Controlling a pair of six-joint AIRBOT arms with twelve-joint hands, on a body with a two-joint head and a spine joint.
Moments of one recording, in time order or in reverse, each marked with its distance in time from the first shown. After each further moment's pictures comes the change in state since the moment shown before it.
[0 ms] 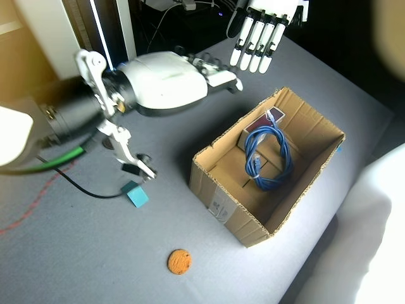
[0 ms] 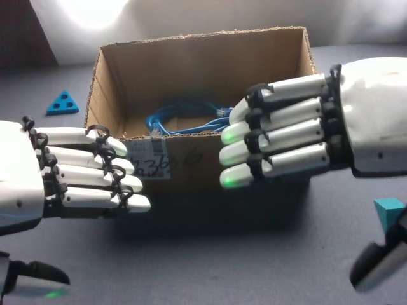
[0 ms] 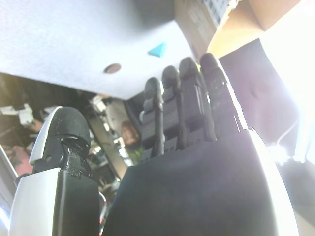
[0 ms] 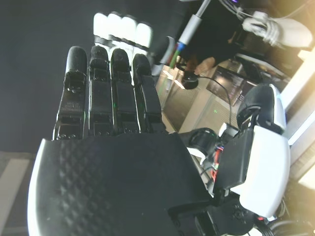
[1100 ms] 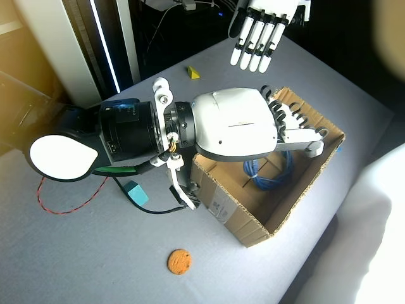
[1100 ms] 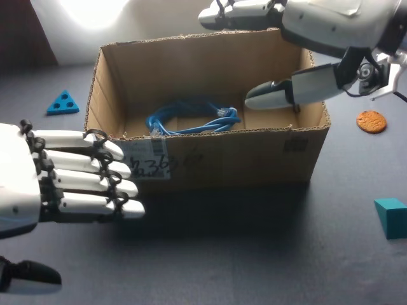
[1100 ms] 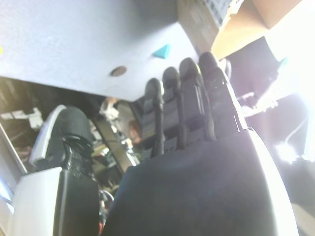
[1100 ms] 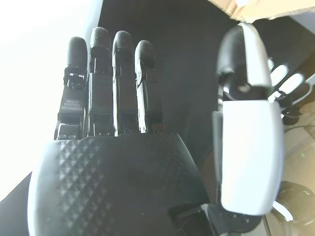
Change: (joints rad) left arm 0.010 0.000 0.006 0.024 -0.018 0.022; right arm 0.074 -0.253 0.229 0.652 -0.255 -0.447
